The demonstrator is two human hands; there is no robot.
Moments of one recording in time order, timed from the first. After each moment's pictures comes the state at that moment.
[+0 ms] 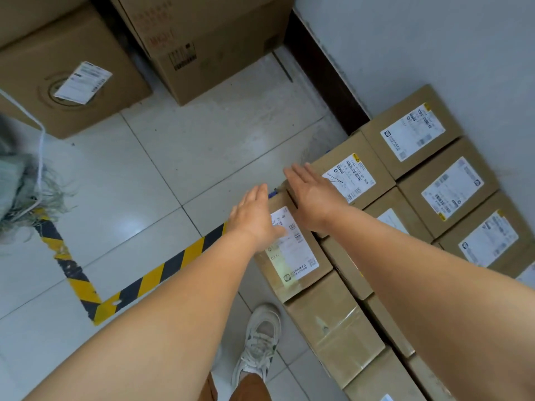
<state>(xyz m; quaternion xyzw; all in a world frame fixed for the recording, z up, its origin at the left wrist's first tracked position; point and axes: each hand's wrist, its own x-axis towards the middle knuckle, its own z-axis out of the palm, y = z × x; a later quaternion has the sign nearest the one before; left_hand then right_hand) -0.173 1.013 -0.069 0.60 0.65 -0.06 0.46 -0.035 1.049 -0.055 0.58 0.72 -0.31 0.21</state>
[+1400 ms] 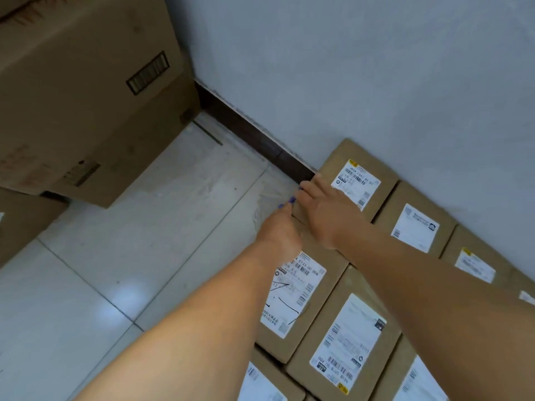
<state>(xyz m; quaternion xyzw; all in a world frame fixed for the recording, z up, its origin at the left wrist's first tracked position) -0.003 1.177 -0.085 0.63 0.55 -0.07 0.55 0.114 1.168 -0.069 0.67 0.68 -0.21 0.23</state>
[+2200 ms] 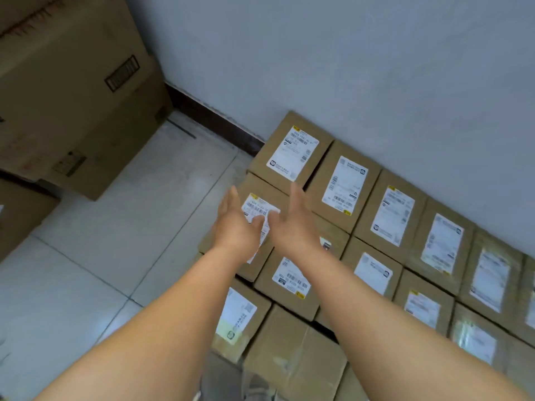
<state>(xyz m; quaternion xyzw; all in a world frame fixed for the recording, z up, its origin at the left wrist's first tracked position) -0.044 1.061 -0.027 0.62 0.62 0.03 0.48 0.056 1.015 -0.001 0.82 0.35 -0.39 -0.23</state>
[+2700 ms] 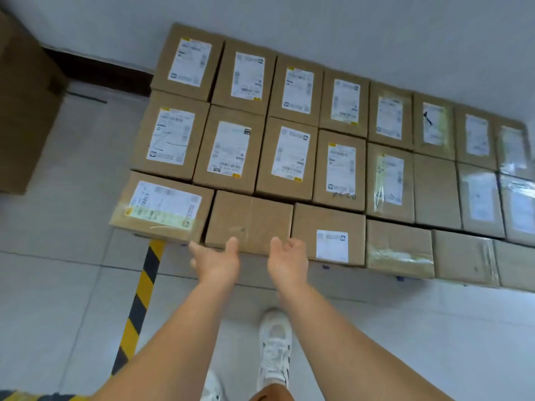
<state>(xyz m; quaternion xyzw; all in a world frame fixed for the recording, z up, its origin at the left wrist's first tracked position) -0.110 0.801 -0.030 0.43 0.70 -0.03 0.57 -0.044 0.729 -0.030 0.85 -0.14 -0.37 -0.35</state>
